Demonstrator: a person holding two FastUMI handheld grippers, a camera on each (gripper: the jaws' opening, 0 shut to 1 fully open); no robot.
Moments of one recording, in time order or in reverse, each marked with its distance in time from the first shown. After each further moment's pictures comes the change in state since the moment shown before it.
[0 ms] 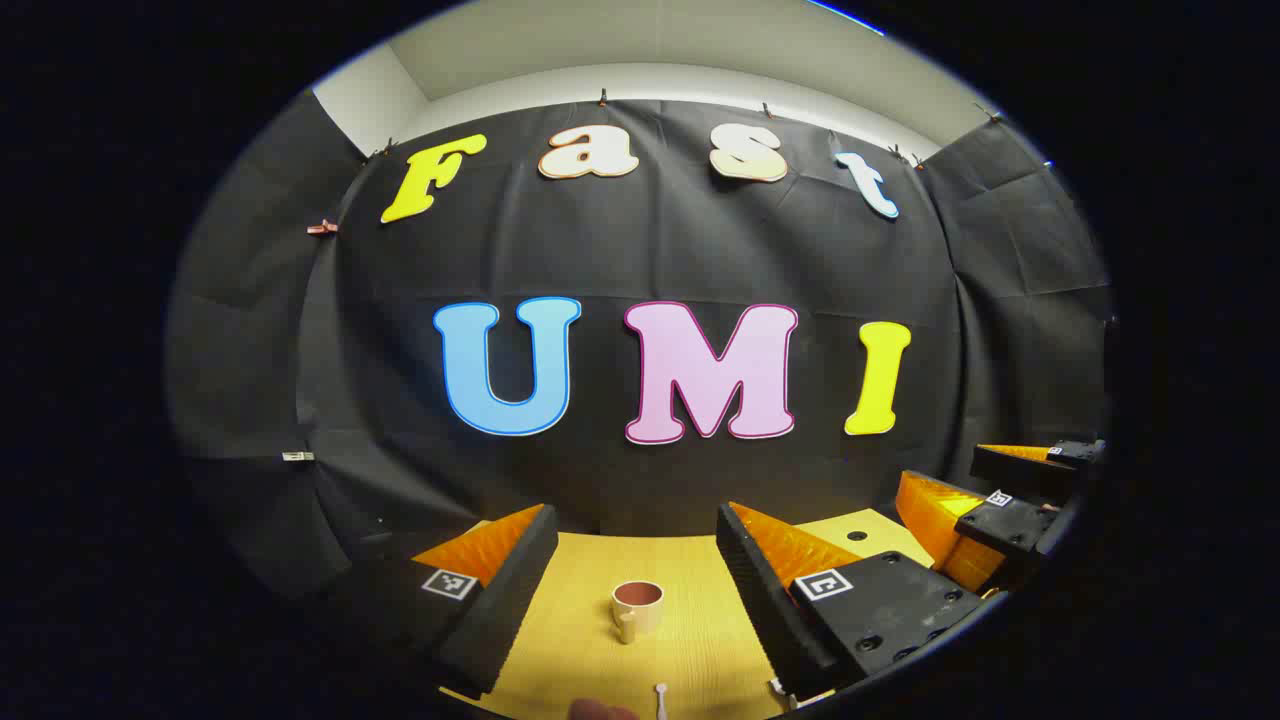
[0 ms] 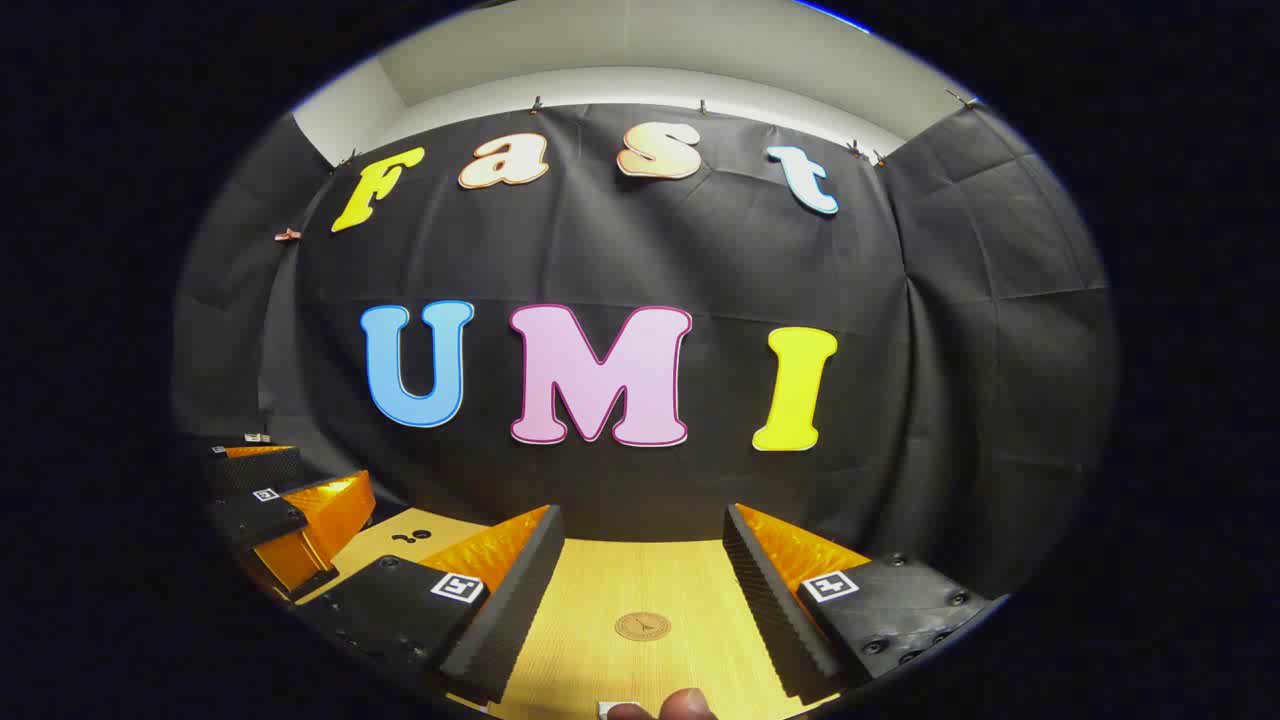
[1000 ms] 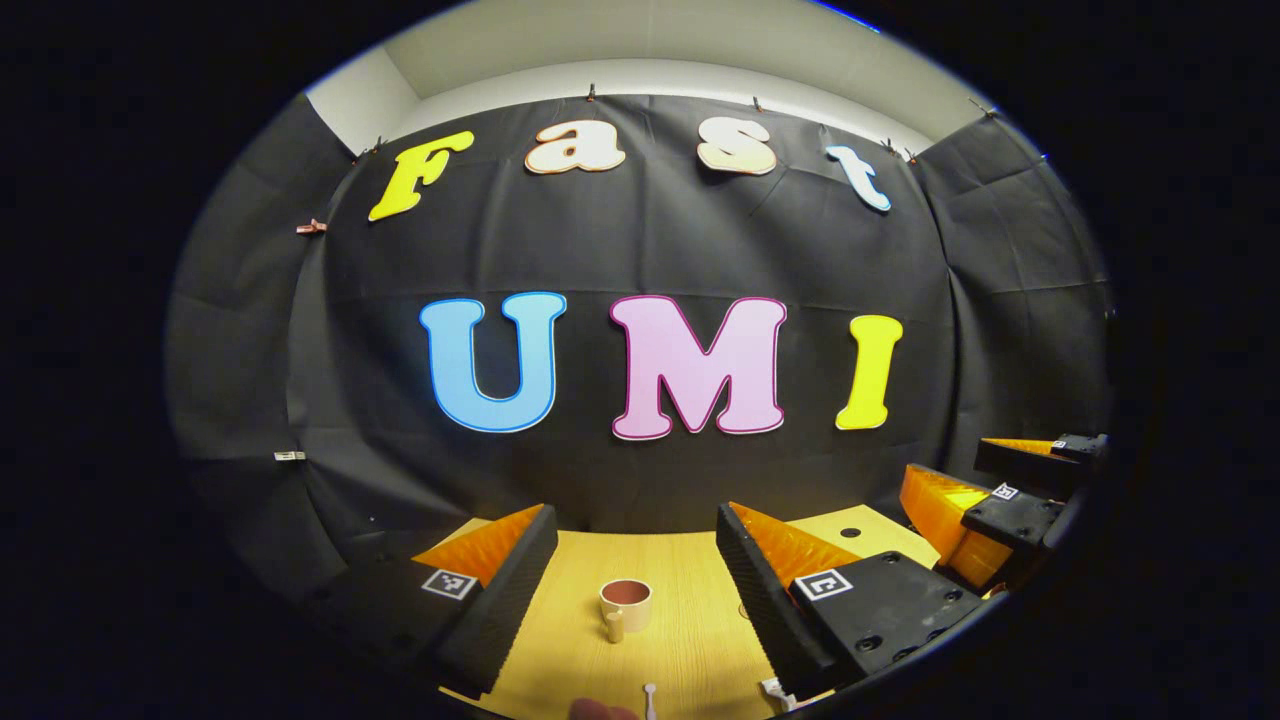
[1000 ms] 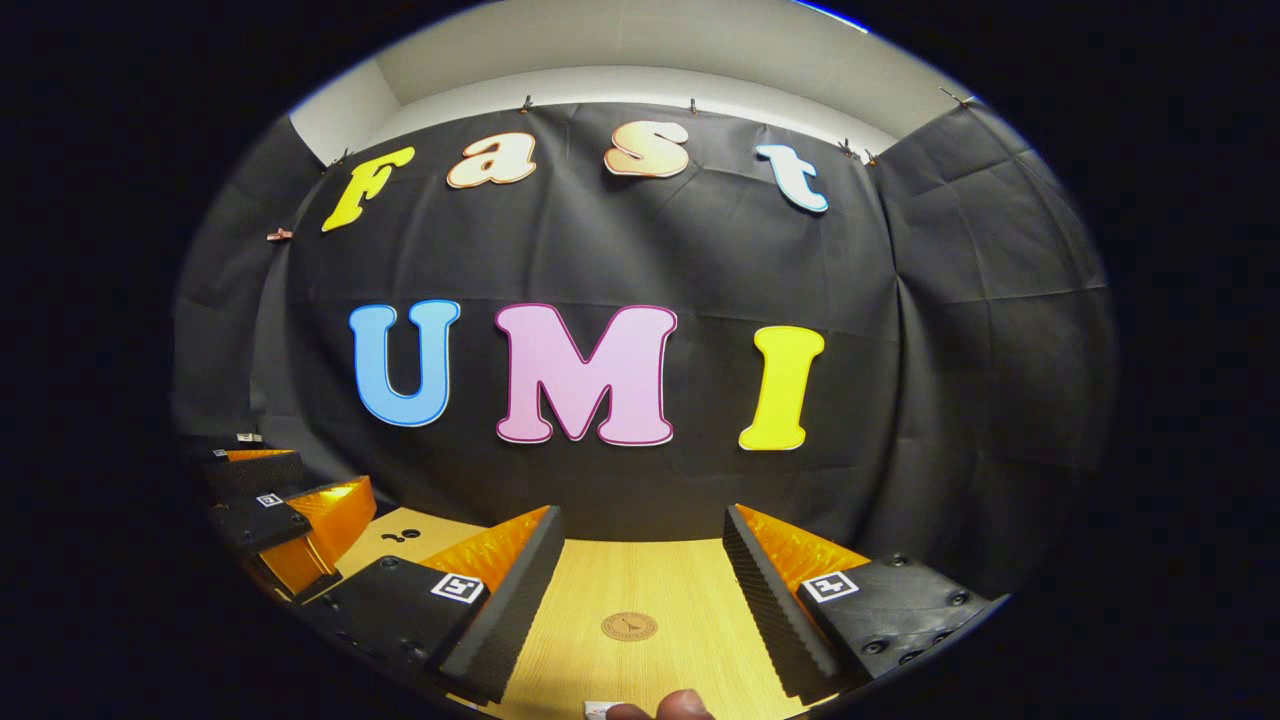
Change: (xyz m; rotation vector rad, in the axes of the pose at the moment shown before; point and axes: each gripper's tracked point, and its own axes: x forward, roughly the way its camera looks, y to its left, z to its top) left arm 0.004 -0.013 -0.005 0.008 0.021 -0.017; right arm -0.001 -0.006 -0.001 0.002 0.013 -0.031
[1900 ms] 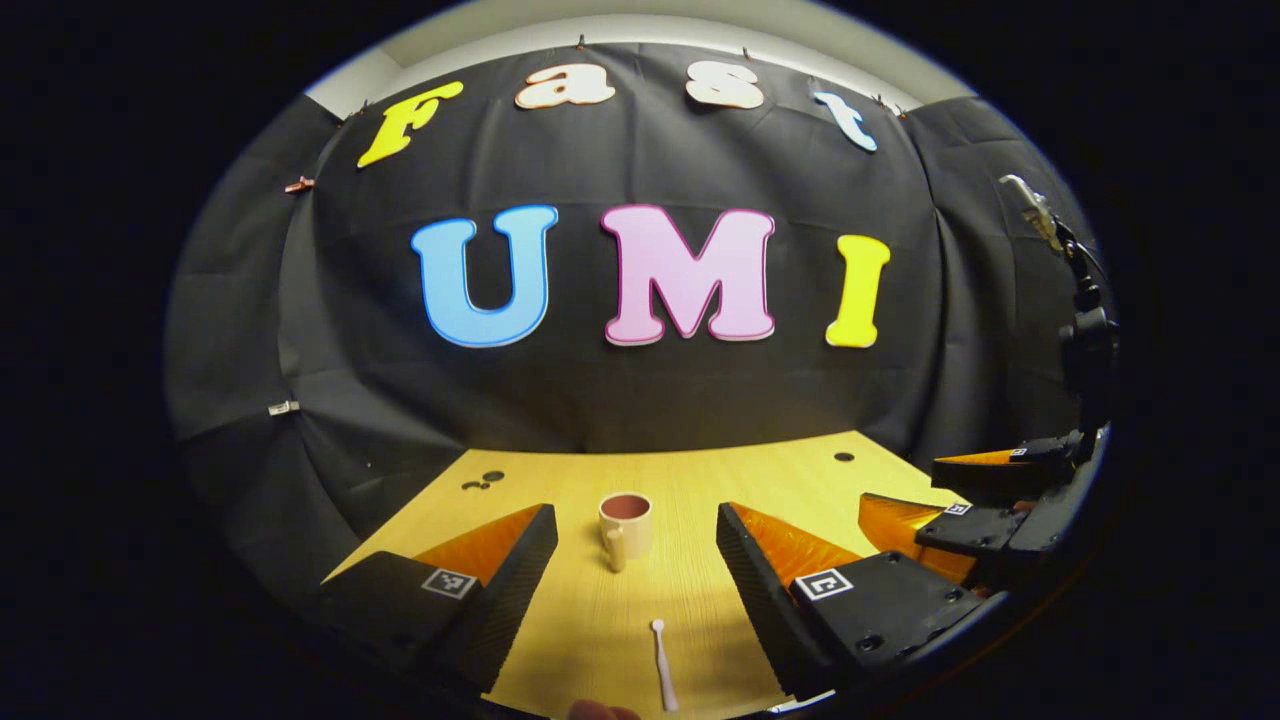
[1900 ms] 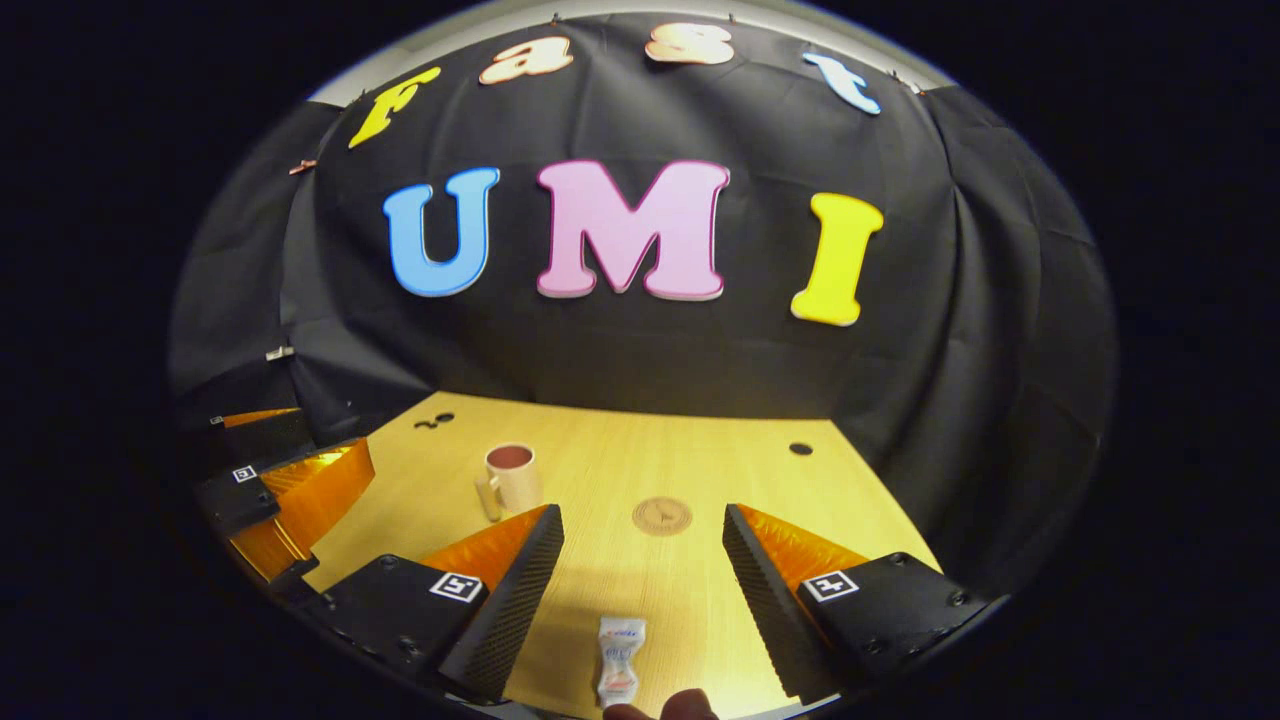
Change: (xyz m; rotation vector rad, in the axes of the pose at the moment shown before) left arm -0.037 0.005 -0.110 0.023 0.249 -0.042; right arm -0.076 0.015 -0.069 -0.022 0.440 0.147
